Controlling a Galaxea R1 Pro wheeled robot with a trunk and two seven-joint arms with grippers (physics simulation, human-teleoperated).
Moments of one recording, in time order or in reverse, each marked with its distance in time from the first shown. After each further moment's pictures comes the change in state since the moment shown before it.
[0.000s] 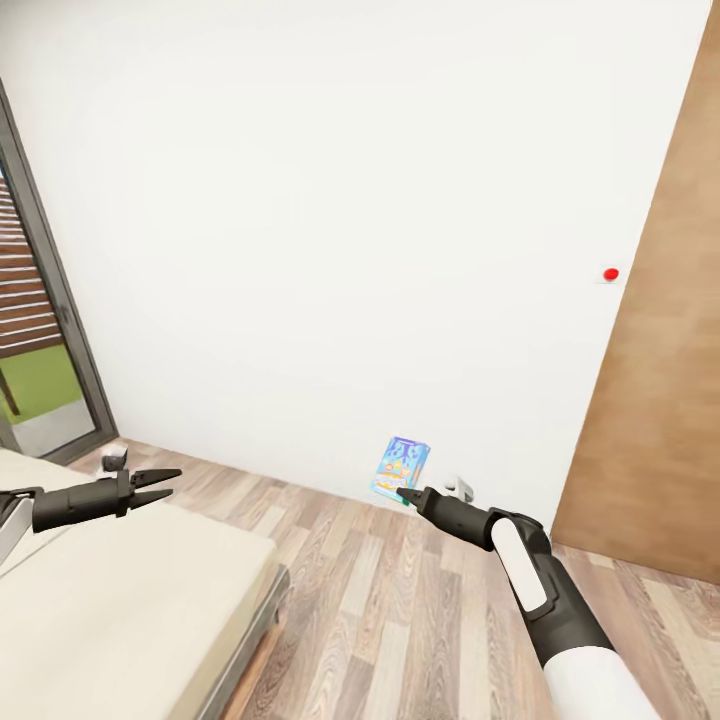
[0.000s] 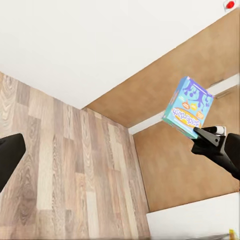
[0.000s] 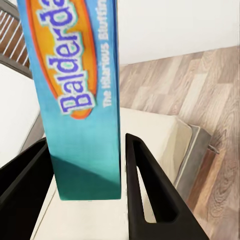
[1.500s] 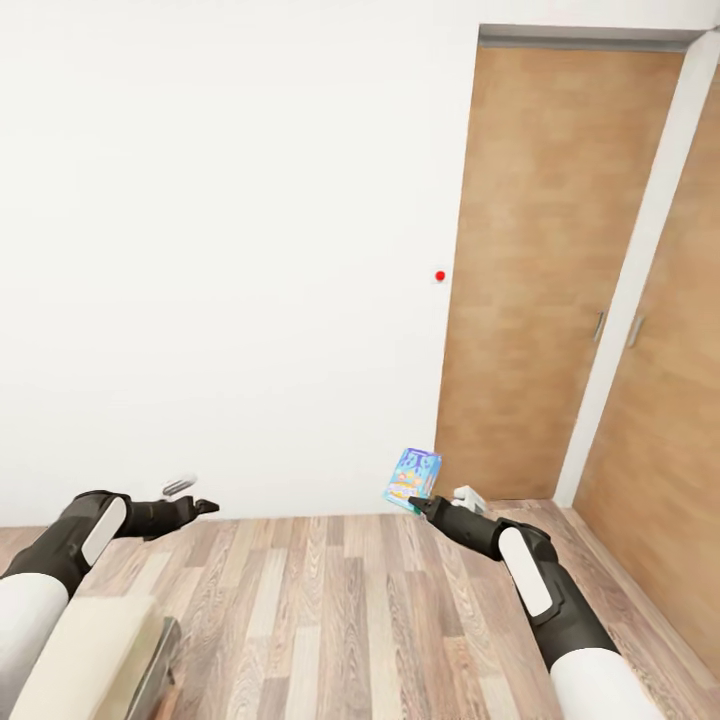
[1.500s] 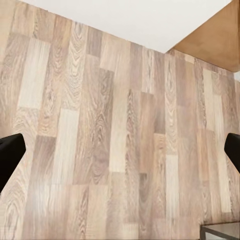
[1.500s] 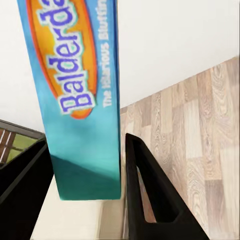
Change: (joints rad) left arm -0.004 -0.224 -0.009 -0.003 -0.007 -0.037 0.878; right arm -0.001 -0.018 -0.037 0.082 0.008 -0.047 -0.012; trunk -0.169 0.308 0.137
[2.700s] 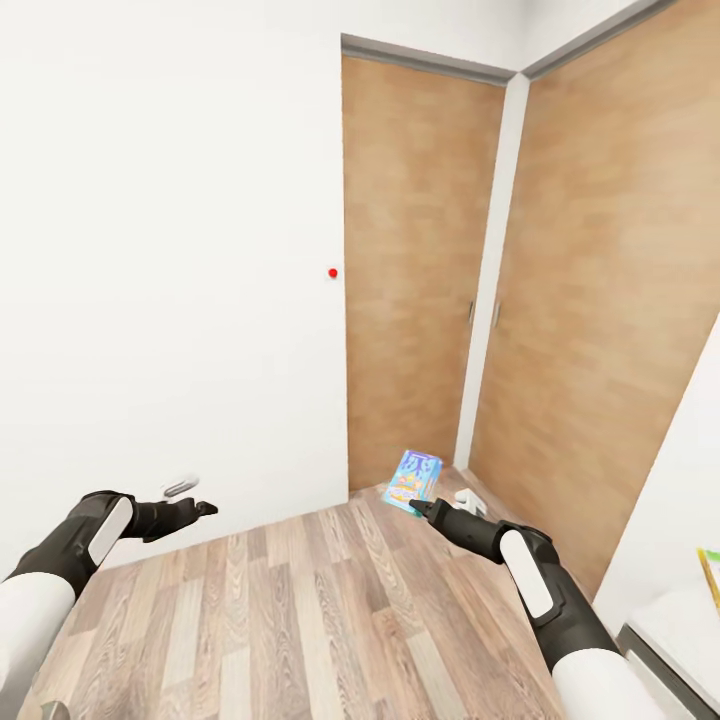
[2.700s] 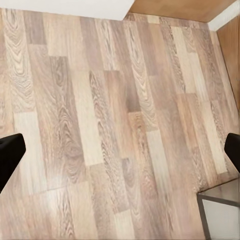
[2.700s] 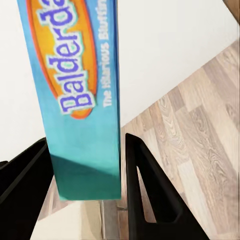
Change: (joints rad) left arm 0.000 -0.017 0.001 0.000 0.003 -0.011 0.083; right arm 0.000 -0.007 -0.002 0.020 -0.005 0.002 0.013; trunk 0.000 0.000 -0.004
